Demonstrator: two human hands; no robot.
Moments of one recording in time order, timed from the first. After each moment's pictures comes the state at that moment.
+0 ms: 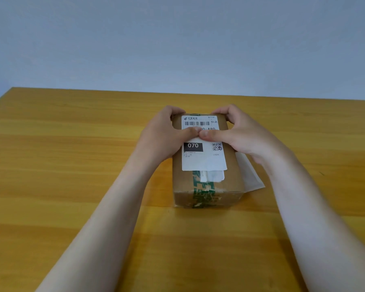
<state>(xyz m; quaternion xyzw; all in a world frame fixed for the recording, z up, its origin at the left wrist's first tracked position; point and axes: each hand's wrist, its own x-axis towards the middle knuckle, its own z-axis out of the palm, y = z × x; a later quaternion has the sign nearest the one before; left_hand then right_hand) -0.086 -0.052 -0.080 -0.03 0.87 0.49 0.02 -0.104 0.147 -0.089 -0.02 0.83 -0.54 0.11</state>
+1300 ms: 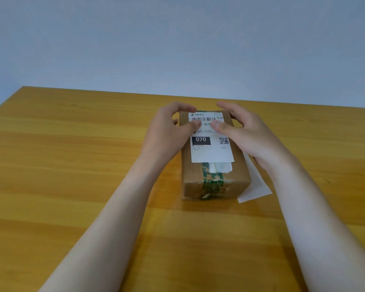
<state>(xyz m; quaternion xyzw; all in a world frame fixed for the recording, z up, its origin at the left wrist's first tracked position) -0.095 -0.054 -0.091 -0.01 0.81 0.58 -0.05 -0.104 0.145 -0.087 -0.04 0.83 -0.55 0.05</state>
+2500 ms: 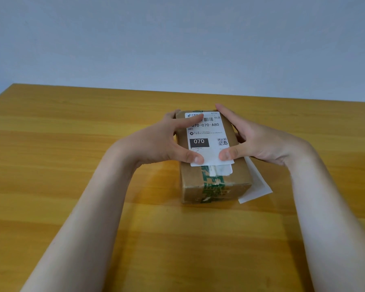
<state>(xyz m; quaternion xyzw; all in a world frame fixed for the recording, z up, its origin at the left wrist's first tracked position) -0.088 -0.077 -0.075 0.13 0.85 0.45 0.24 -0.104 0.187 -0.087 -0.14 0.81 -0.50 0.29</state>
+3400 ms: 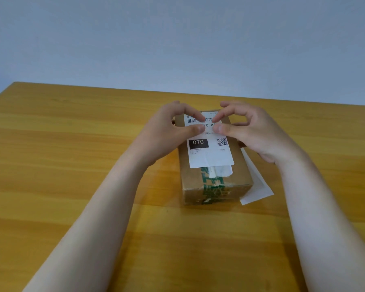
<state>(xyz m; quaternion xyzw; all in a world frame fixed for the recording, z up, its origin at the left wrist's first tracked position) -0.088 -0.058 -0.078 0.08 0.83 0.55 0.04 -0.102 0.163 -0.078 -0.10 0.84 -0.54 0.05</state>
